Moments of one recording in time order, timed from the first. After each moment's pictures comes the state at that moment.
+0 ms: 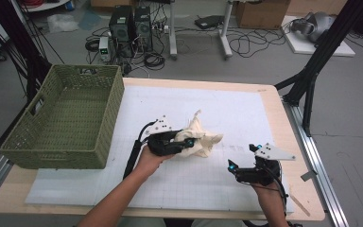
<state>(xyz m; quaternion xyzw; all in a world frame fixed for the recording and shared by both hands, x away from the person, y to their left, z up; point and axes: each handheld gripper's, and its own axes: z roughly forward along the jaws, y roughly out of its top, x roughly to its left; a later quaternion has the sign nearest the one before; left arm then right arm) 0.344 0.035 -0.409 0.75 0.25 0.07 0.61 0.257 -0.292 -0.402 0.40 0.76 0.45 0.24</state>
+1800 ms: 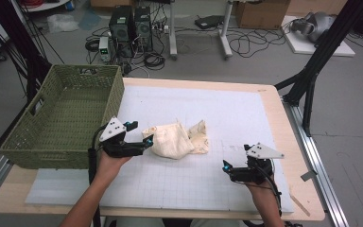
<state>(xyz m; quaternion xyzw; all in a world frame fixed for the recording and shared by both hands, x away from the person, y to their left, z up) 0.319 0.146 -0.399 0.71 0.34 0.21 0.58 0.266 -0.279 -0.413 0.40 0.77 0.43 0.25</state>
